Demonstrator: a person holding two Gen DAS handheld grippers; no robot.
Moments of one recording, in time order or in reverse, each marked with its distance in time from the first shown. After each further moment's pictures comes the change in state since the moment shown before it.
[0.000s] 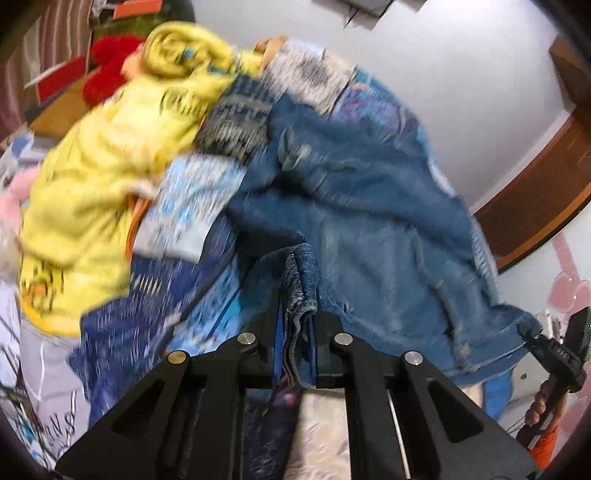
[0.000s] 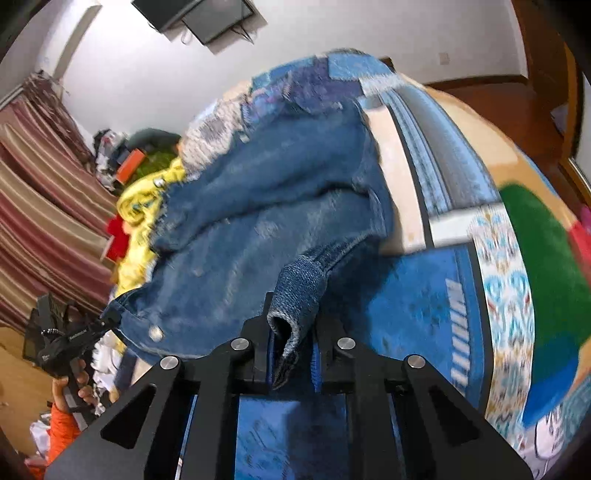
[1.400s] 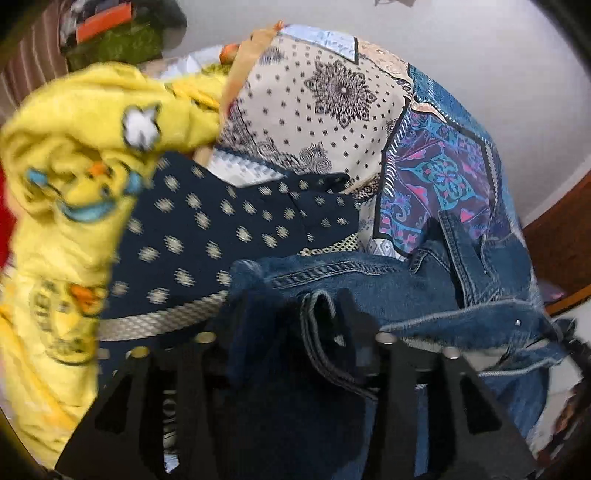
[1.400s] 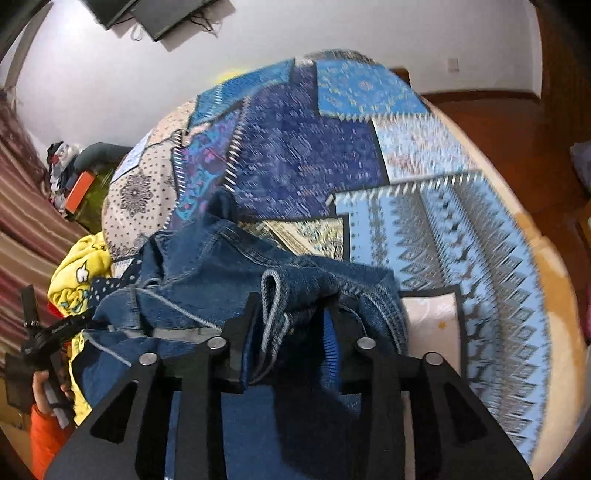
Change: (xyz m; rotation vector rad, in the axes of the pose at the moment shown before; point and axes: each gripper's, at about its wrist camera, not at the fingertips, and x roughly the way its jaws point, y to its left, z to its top) left arm 0.232 -0.033 0.271 0.045 0.088 0.251; right arm 0.173 -0.029 0.257 -0.020 0.074 -0.141
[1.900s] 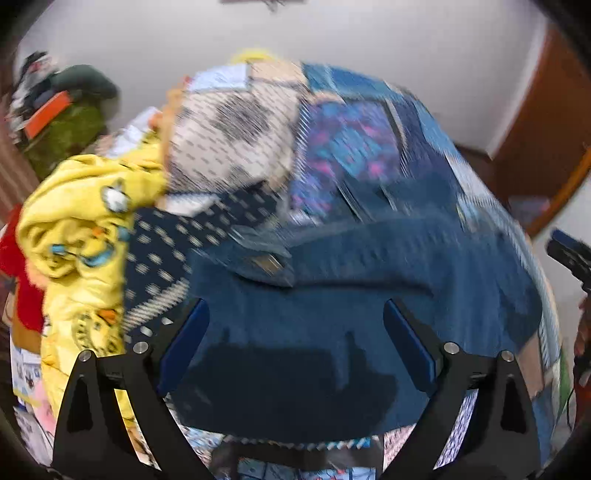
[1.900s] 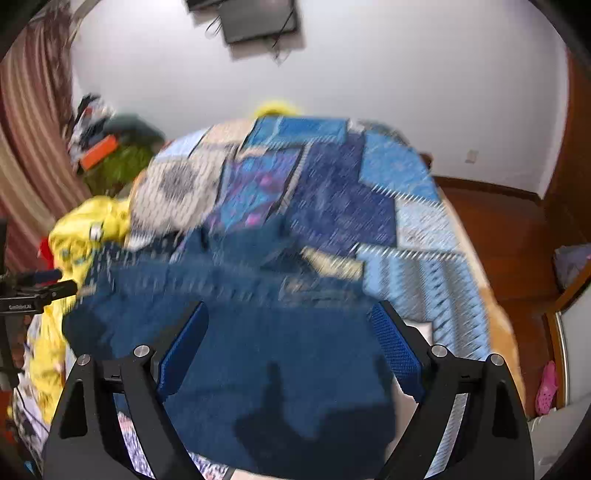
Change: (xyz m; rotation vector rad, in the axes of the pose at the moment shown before) left arm -0.064 -0.067 -0.050 0.348 -0.012 -0.067; right arm -0.045 0.070 -0.040 -0.293 -0.128 -0.085
